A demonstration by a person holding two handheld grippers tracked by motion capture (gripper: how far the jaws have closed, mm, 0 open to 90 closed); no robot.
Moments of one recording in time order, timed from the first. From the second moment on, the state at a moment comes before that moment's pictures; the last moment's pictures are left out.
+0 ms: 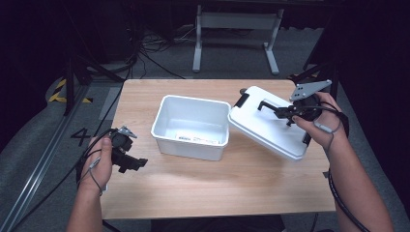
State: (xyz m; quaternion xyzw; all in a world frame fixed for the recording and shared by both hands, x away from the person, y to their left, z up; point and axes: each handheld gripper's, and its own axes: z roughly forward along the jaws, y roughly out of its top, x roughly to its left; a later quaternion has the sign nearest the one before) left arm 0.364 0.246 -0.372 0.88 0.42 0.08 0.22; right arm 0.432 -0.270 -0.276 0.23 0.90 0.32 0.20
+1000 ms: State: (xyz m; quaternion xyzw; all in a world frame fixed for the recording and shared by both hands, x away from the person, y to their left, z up) left arm 0.345 0.262 -0.370 0.87 0.44 0.09 0.23; right arm 0.452 -0.169 -0.239 0.12 0.91 0.34 0.18
